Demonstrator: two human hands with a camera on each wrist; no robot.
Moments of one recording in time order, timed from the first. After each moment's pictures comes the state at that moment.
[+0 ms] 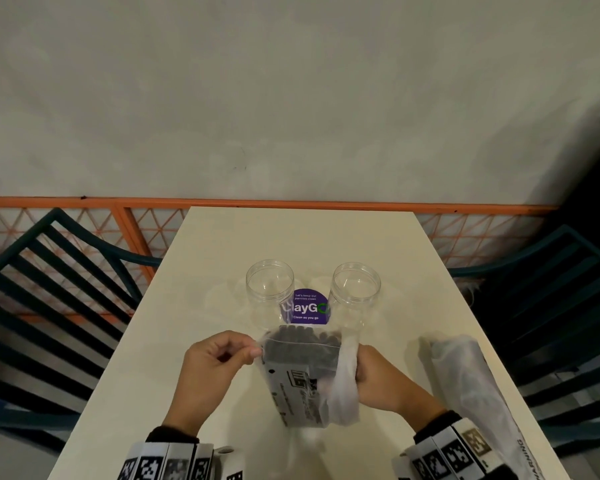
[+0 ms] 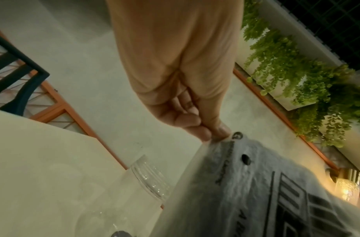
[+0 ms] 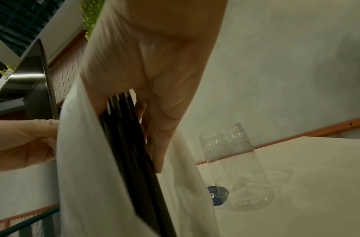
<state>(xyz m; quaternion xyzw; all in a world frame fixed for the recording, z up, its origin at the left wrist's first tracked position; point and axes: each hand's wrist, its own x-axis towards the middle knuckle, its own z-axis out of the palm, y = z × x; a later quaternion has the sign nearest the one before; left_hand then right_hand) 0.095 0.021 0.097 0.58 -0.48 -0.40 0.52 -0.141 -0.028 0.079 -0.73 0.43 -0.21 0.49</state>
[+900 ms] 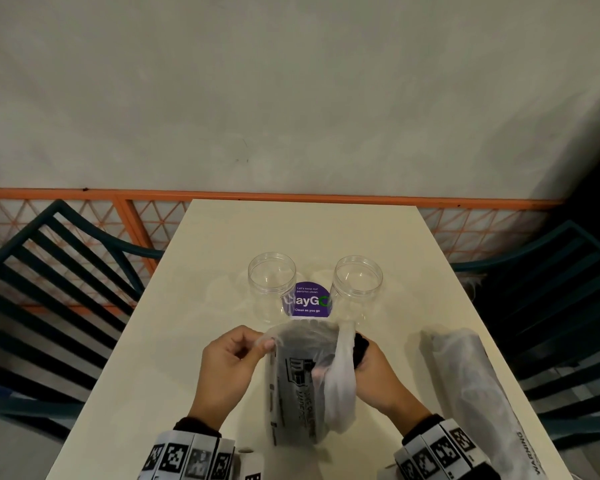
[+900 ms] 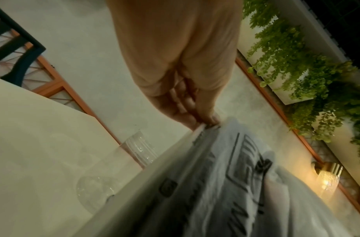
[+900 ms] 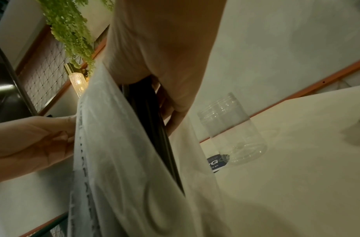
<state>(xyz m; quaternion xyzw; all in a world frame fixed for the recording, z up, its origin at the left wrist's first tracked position) 0.076 0.019 0.078 0.59 -0.45 -0.39 0.54 -0.134 -0.027 0.042 -0.61 0.44 -0.38 0.54</state>
